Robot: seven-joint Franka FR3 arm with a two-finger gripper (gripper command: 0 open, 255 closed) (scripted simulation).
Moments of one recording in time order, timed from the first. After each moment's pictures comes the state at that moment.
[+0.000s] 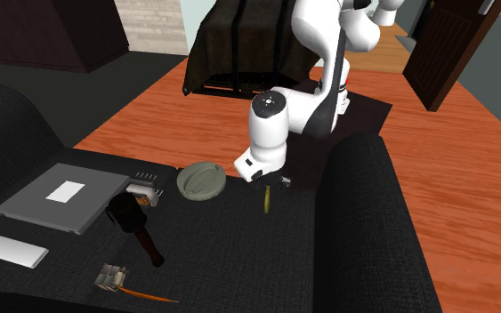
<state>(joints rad) 0.11 0.74 0.09 -1.62 -0.09 2.24 -0.30</state>
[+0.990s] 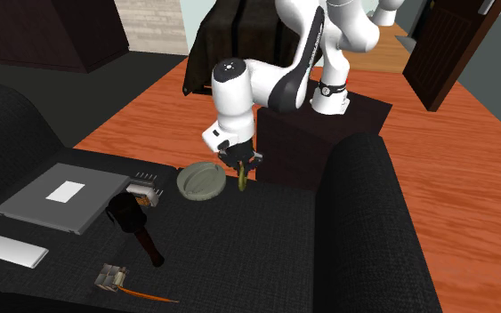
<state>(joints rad) -0.01 0.66 0.07 -1.61 -0.07 2.15 -0.44</state>
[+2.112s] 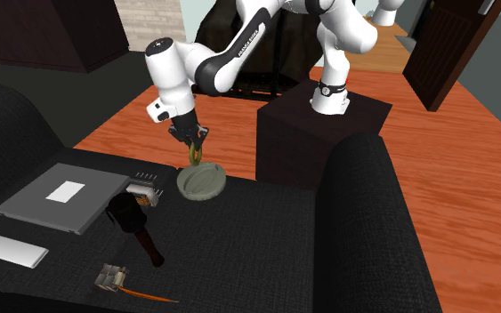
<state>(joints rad) -0.23 0.80 0.01 -1.33 -0.06 2.03 -0.73</state>
